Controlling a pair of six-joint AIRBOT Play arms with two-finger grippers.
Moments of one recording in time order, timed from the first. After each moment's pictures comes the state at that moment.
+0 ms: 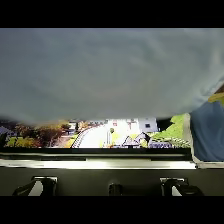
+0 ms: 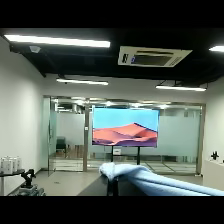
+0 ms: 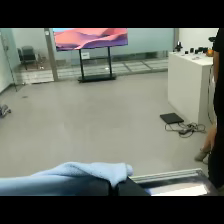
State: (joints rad) left arm 0.44 -0.75 2.03 1.04 -0.85 -1.44; right arm -0.06 -0.89 2.13 -1.66 1.14 1.69
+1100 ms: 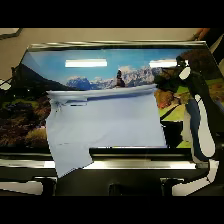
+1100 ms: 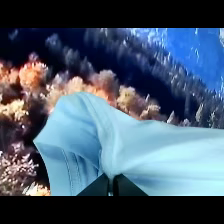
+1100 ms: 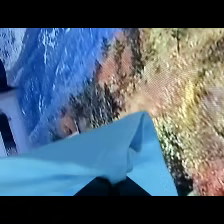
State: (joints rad) left arm 0.30 -1.59 1.42 1.07 -0.97 -1.31; right arm -0.06 -1.73 1.65 -1.27 0.93 1.73
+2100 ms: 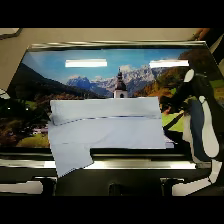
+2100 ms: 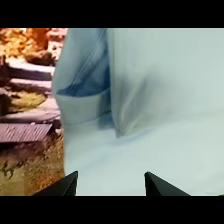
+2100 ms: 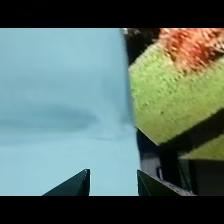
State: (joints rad) left arm 0.37 -1.54 1.27 1.21 -1.51 -1.37; right arm -0.13 -1.71 1.60 -1.41 1.59 1.66
